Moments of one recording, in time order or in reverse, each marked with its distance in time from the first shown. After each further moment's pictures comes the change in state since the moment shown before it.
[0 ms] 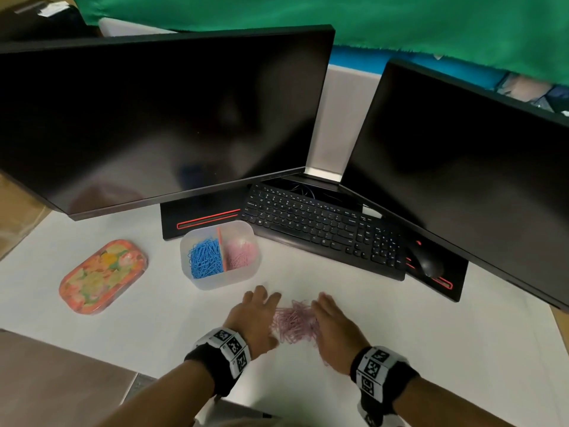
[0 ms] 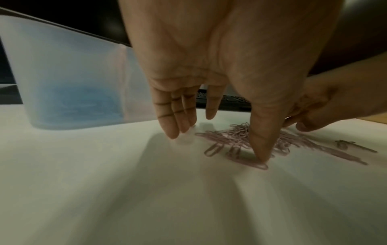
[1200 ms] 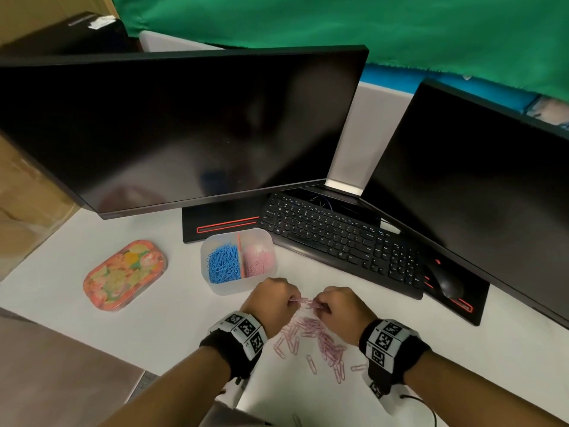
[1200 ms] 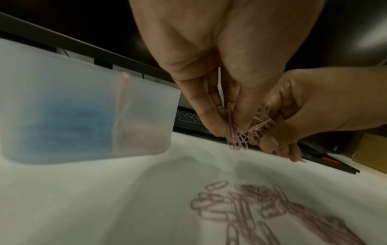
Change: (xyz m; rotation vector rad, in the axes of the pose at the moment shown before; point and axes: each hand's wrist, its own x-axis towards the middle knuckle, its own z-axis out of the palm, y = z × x) left_hand 0.009 0.001 -0.054 -0.293 0.279 0.056; right_hand 0.042 -0.027 -0.055 0.050 0.105 -0.171
